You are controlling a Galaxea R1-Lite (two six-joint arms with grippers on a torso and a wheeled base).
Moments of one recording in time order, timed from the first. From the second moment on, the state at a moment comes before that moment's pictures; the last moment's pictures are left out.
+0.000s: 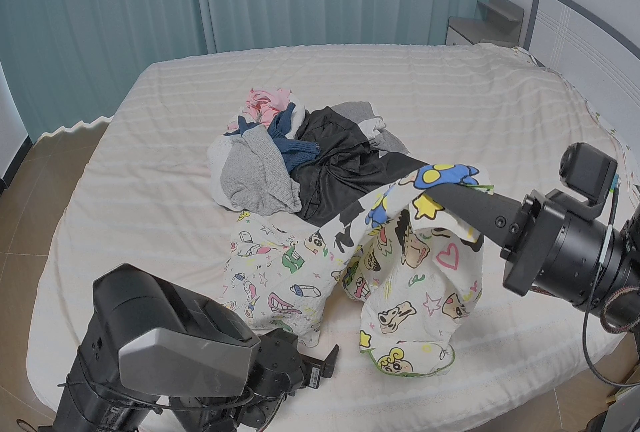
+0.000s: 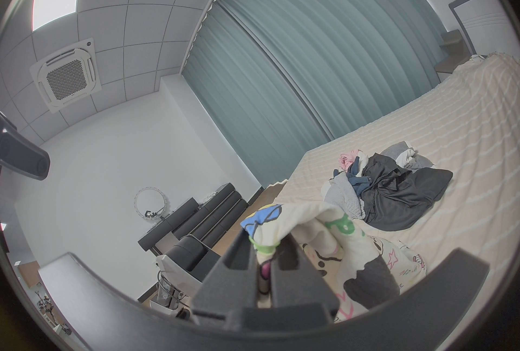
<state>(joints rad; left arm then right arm) -0.82 2.48 -0.44 -1.55 0.40 -0.22 0.90 1.39 -0.58 -0.92 -0.02 0.43</state>
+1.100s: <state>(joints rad) -0.80 2.34 -0.40 -1.55 0.54 -0.31 0.77 1.37 -0.54 -0.92 -0.03 0.44</state>
